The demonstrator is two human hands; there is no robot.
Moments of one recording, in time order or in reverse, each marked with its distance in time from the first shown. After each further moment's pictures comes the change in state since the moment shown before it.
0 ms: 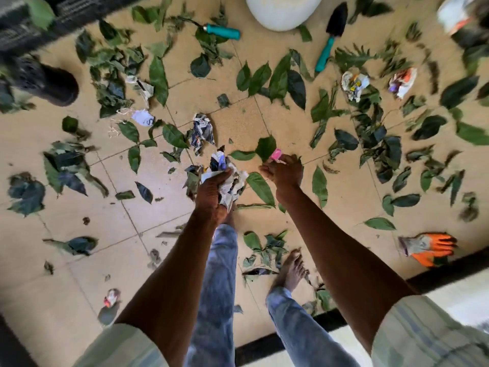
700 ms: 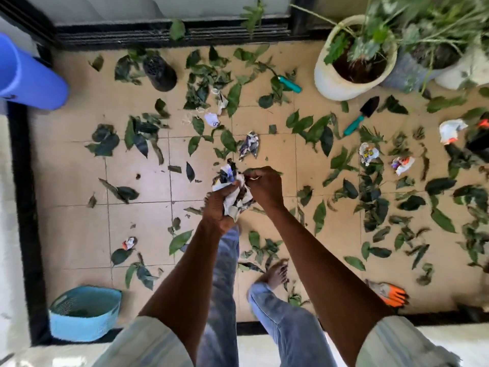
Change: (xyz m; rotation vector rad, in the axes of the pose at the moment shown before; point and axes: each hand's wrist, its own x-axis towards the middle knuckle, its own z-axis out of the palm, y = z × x) left_hand -0.181 0.081 -0.013 -0.251 -0.001 0.047; right_hand -0.220 -0.037 0.081 -1.123 -0.440 -0.733
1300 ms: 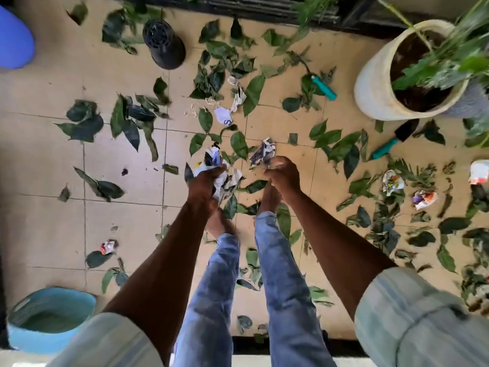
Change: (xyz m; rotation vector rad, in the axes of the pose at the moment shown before) left_hand 0.157 0.110 -0.049 0.005 0.364 -0.032; right_hand 0.192 0.044 0.074 0.097 -0.106 0.448
